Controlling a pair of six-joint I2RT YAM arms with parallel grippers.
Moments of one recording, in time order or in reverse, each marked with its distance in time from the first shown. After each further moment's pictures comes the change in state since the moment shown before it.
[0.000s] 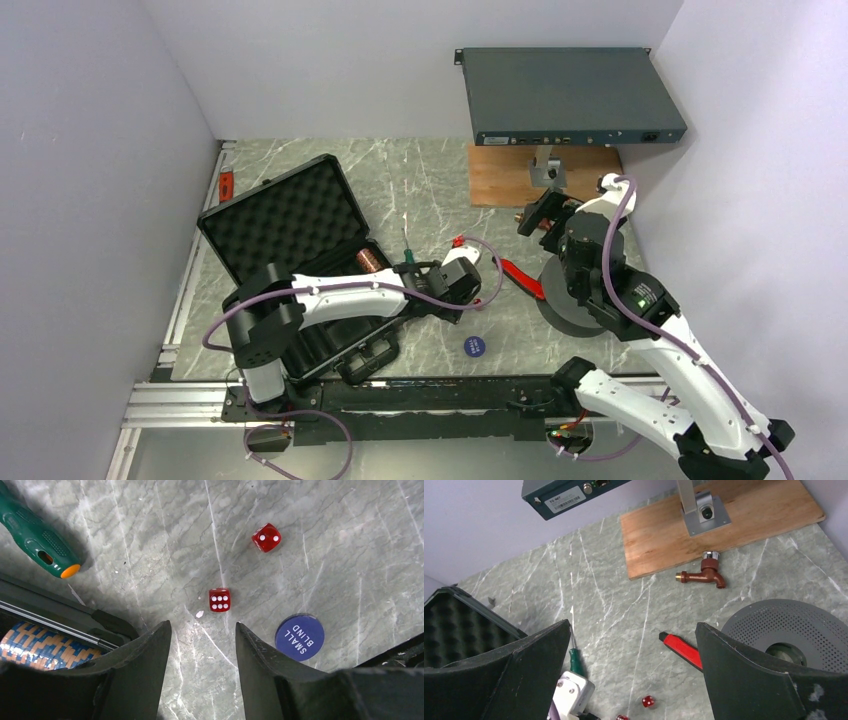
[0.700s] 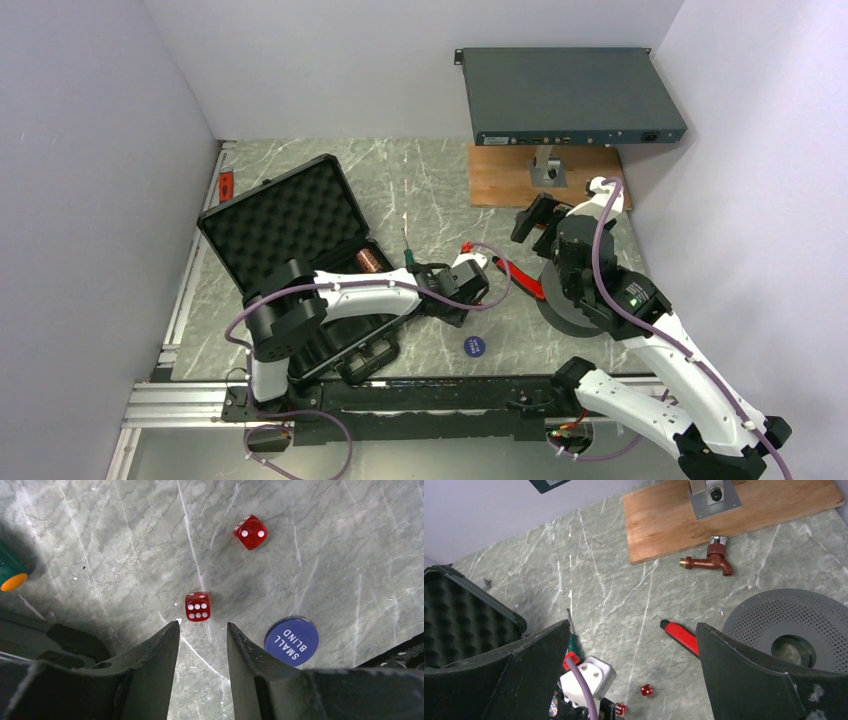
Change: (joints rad) left arm -0.001 0.098 0.050 -0.008 0.079 -0.012; right arm 0.000 0.004 -0.046 -0.002 -0.051 0.012
